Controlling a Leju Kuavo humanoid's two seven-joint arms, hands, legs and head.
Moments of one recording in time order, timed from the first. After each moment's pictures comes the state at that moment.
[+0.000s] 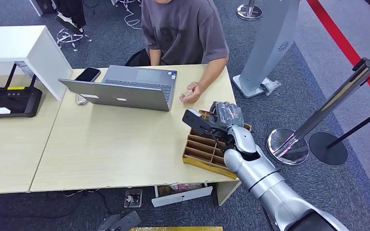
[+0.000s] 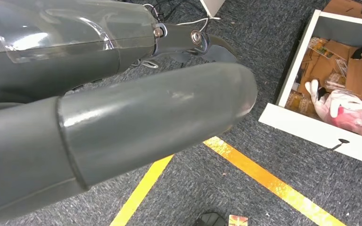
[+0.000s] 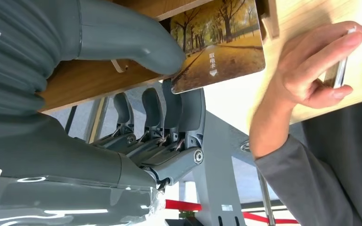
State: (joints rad) left arm -0.23 0.11 -0.77 -0.34 -0.14 0.14 -0.26; right arm -0.66 -0.03 0.66 -1.02 0.78 -0.11 0.30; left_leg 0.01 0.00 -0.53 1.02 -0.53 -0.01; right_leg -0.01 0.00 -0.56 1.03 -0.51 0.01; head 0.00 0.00
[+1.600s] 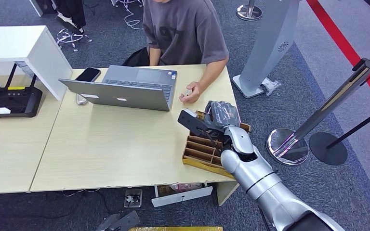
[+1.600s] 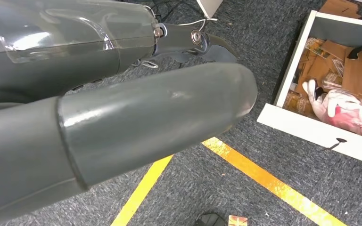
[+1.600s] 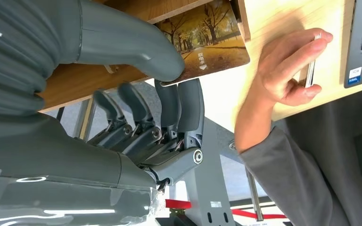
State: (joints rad) left arm -0.24 0.10 -0.74 -0.34 -0.18 0.13 -0.26; right arm -0.65 -0.01 0.63 -1.01 0.78 -0.12 0.28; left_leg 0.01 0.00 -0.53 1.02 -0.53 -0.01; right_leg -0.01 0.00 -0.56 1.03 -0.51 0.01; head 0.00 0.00
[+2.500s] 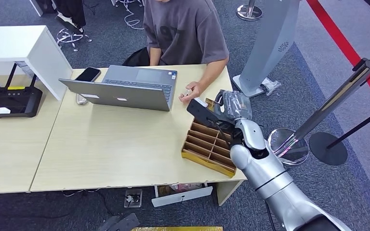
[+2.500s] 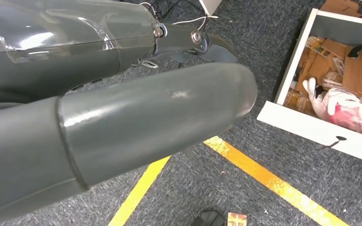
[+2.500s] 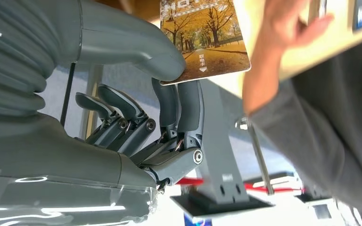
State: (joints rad) left arm -0.21 0.07 -0.72 -0.31 -0.18 0.16 -0.29; right arm -0.67 -0.17 0.53 -1.45 0.83 -0.04 0.36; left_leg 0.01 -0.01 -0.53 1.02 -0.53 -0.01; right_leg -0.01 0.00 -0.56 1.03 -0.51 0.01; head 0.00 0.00
